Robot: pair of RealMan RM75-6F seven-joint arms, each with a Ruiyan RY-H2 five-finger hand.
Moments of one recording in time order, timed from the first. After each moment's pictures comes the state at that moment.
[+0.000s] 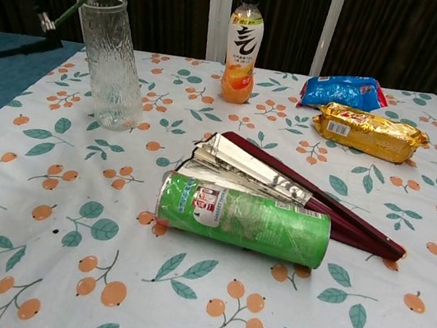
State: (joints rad) left arm -0.81 -1.61 -0.44 -1.69 1.30 1.35 0.33; right arm 0.03 -1.12 0.13 -1.42 -1.35 1.42 0.29
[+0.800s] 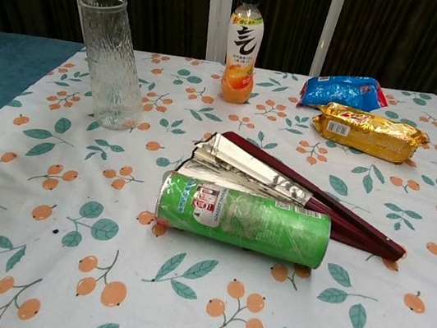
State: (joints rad) left arm -0.98 -1.62 -0.69 -1.25 1.17 1.26 -0.18; right arm 0.05 -1.17 0.17 -1.32 -1.25 1.34 0.30
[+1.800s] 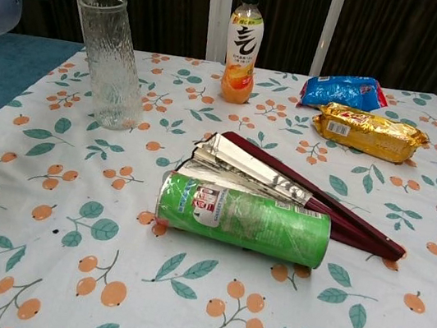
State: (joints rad) left arm -1.04 -1.74 -0.62 -0.91 1.15 1.27 -0.37; right arm 0.05 -1.18 0.18 -1.30 -1.24 1.32 0.30
